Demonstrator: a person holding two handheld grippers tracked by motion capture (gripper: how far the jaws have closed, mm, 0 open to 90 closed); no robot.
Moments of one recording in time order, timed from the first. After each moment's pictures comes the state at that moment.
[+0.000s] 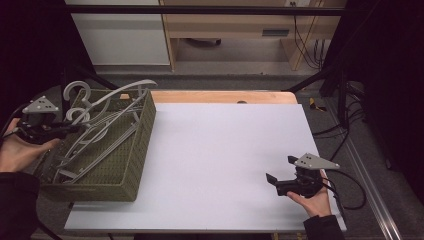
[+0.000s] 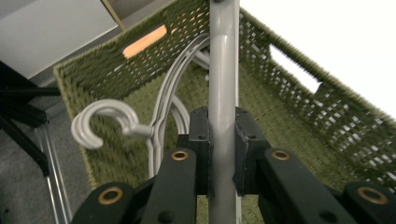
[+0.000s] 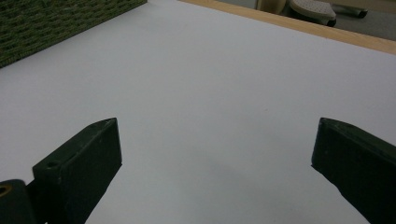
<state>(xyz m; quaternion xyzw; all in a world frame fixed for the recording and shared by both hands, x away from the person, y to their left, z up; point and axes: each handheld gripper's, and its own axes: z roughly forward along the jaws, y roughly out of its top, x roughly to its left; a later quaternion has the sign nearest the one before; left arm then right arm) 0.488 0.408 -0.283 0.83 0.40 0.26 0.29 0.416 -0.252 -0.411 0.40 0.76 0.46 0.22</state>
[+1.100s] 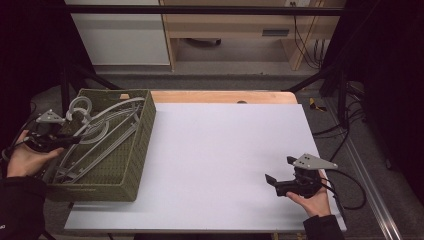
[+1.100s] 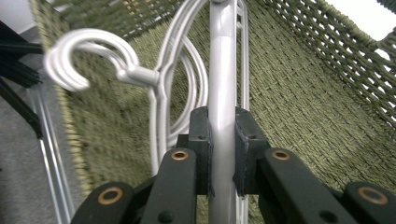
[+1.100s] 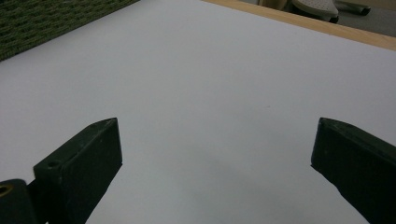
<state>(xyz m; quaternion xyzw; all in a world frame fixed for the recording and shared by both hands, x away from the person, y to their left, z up) 0.503 0.427 -0.340 0.83 0.45 0.23 0.26 0.417 -0.251 -0.413 0.40 0.77 0.45 0.21</state>
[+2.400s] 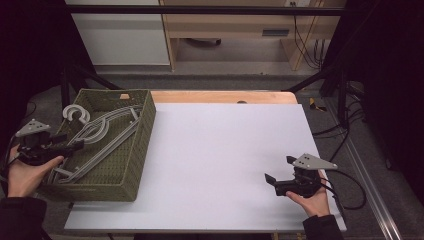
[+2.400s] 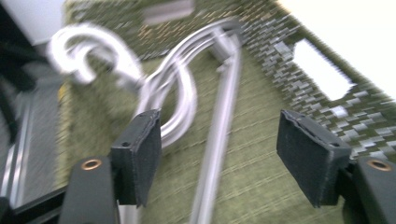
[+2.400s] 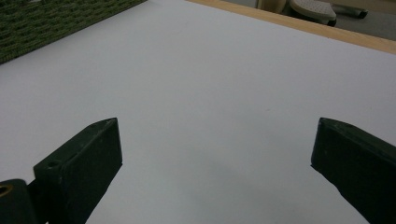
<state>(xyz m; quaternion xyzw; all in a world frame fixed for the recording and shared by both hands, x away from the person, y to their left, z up) 0.462 0.421 -0.341 0.74 0.49 0.26 0.38 0.417 -0.249 -0.413 0.40 0.76 0.46 0.22</state>
